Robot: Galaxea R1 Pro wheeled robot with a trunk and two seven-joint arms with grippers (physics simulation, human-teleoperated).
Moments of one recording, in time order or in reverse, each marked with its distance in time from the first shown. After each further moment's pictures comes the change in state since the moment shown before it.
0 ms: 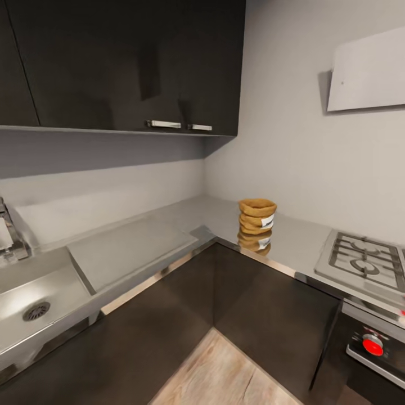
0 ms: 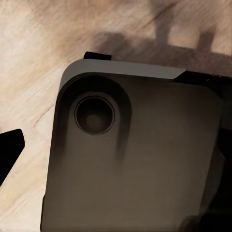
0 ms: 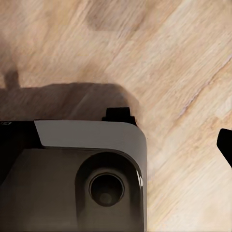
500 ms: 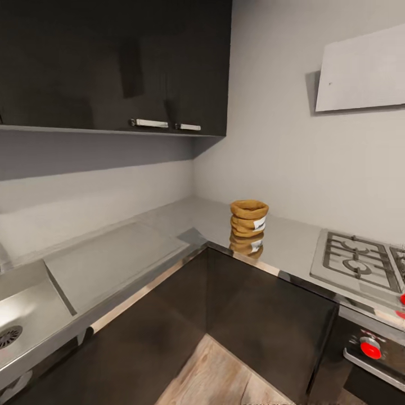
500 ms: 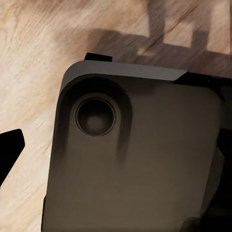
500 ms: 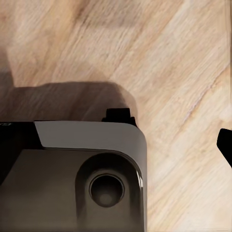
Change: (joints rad) left arm 0.000 0.000 0.000 -0.001 -0.001 0.000 0.004; right arm 0.000 0.000 0.000 0.000 -0.001 0.000 0.000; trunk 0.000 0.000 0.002
